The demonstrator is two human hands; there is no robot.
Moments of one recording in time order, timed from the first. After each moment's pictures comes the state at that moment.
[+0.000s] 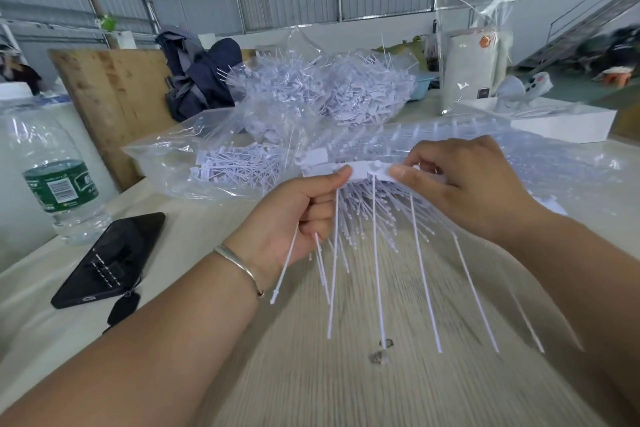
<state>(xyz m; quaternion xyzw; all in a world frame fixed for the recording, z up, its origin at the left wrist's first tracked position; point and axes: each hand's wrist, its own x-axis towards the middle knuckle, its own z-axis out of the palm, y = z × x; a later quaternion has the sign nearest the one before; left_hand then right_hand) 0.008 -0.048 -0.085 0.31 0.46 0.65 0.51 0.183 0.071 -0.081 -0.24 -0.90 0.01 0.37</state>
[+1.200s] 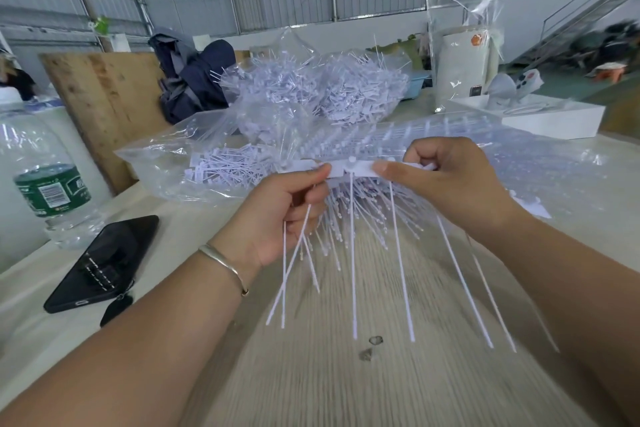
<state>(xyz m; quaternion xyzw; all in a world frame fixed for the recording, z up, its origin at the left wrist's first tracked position) -0.004 -0.048 -0.086 0.38 0.47 0.63 0.49 0.175 0.066 -0.086 -0.21 -0.80 0.31 0.46</state>
